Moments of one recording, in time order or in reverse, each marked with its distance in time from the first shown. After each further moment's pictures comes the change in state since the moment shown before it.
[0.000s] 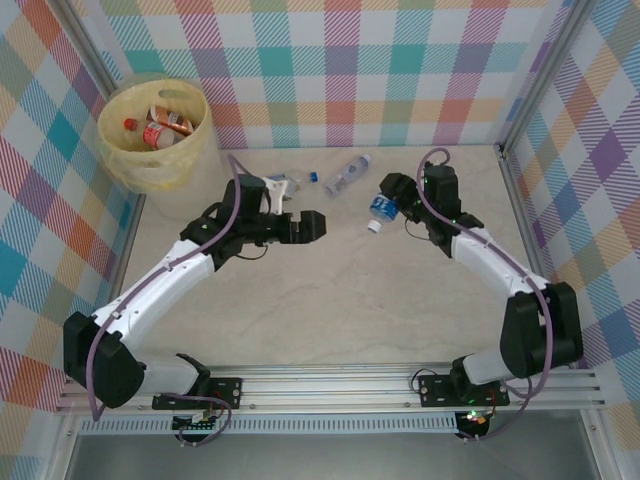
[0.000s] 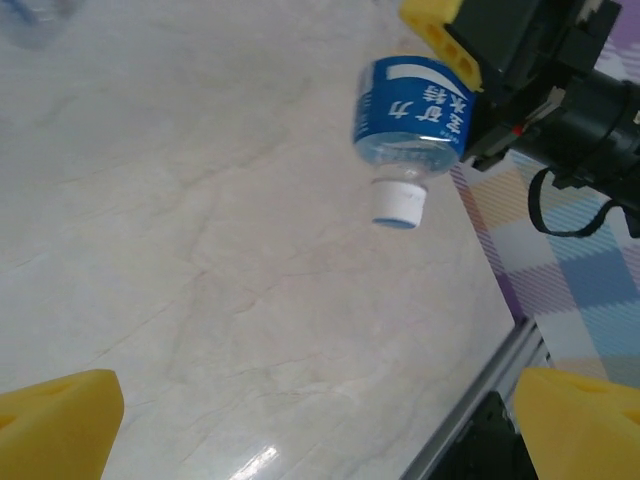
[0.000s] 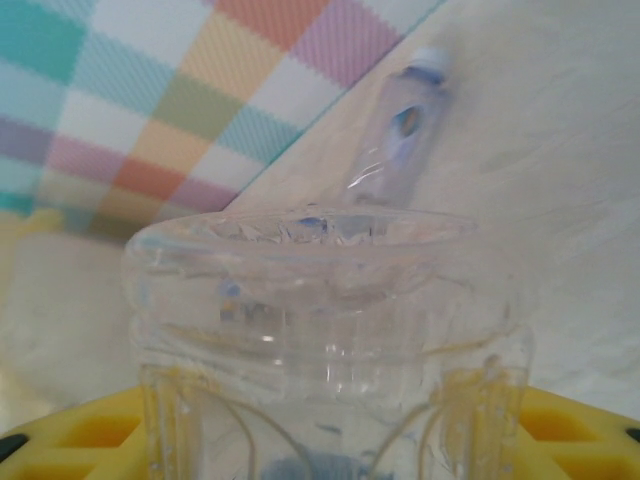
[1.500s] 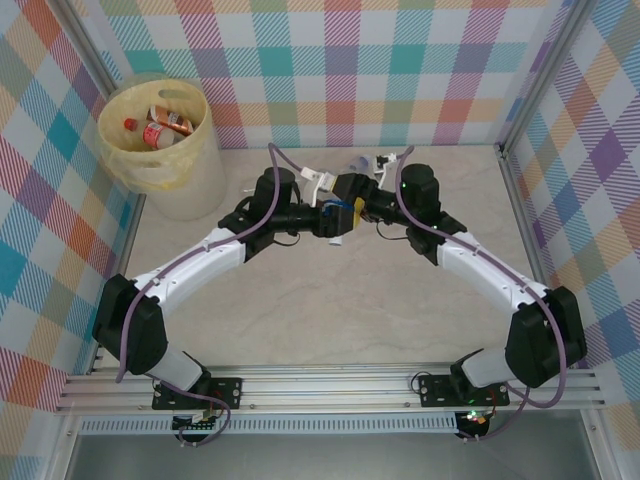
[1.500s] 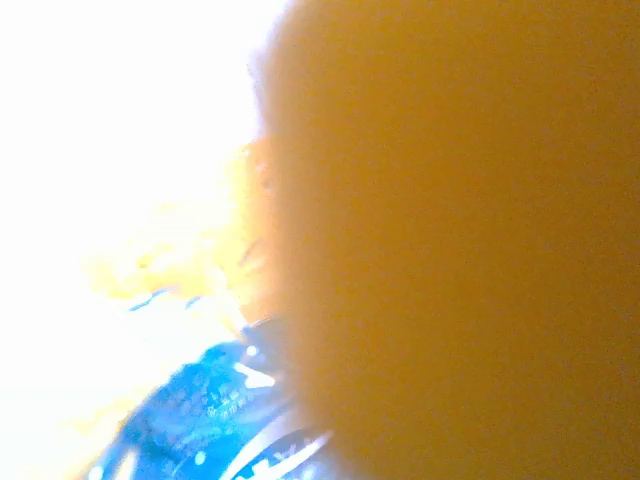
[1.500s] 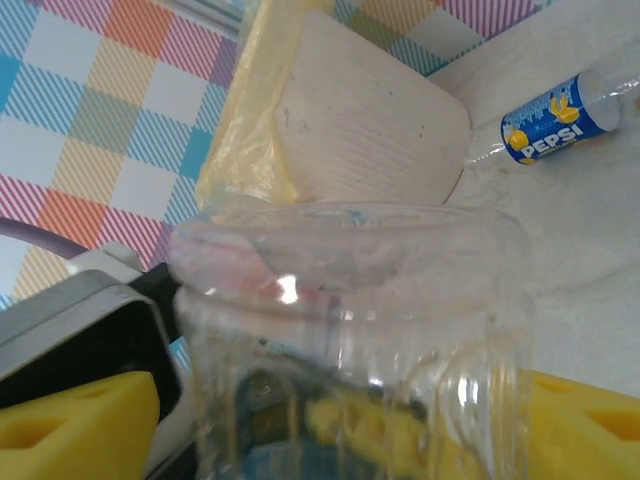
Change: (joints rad) left arm -0.048 0.197 0.047 0.344 0.151 0.035; right arm 0.180 -0.019 0.066 0.150 -0.320 0.080
